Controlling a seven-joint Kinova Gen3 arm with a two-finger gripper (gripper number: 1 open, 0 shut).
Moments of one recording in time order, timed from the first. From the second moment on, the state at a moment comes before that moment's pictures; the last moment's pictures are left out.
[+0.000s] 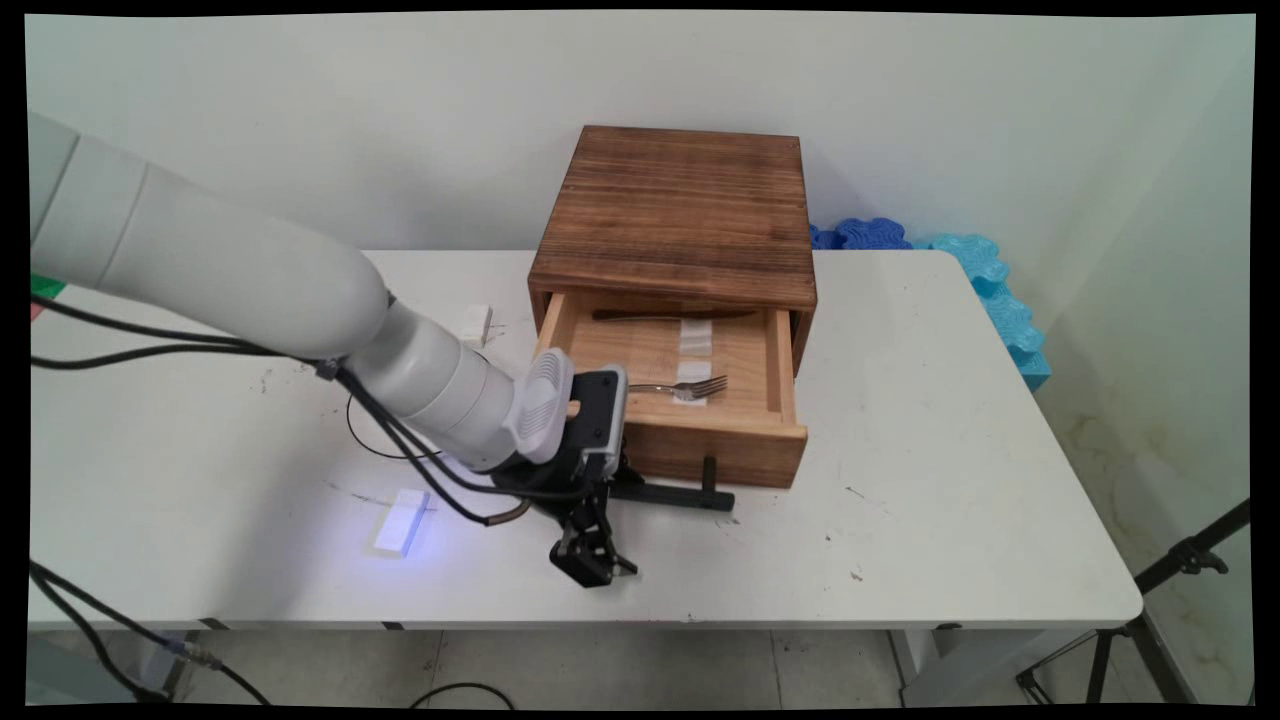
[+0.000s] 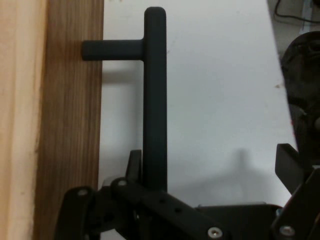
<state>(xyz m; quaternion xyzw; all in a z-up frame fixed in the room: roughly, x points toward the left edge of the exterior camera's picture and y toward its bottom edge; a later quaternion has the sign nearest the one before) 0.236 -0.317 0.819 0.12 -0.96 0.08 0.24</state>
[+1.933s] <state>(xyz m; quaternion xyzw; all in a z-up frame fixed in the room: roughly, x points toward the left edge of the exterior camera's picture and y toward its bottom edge) 0.222 -0.242 0.819 0.10 -0.96 0.06 0.26</state>
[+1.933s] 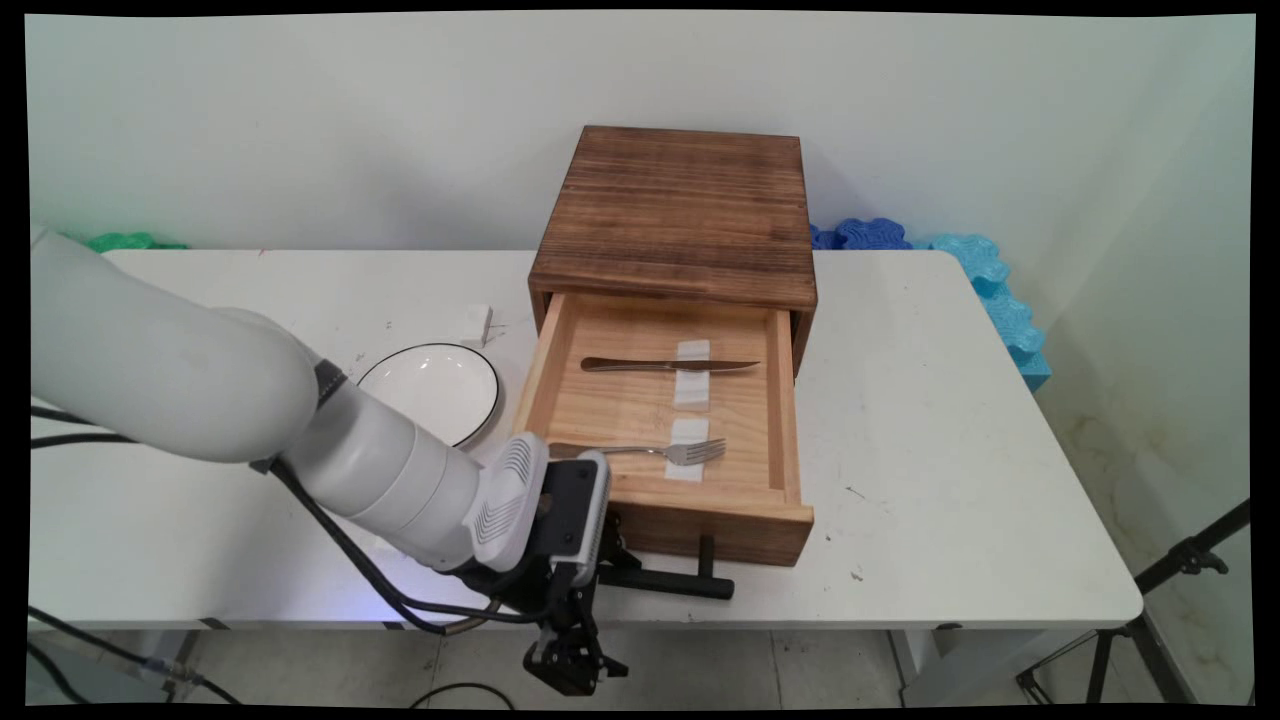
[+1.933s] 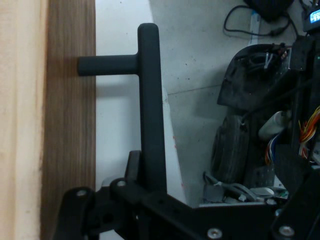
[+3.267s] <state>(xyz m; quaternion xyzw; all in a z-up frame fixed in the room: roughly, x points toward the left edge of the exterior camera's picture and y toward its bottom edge) 0.218 -0.220 0.824 0.09 -0.96 0.05 0.27</state>
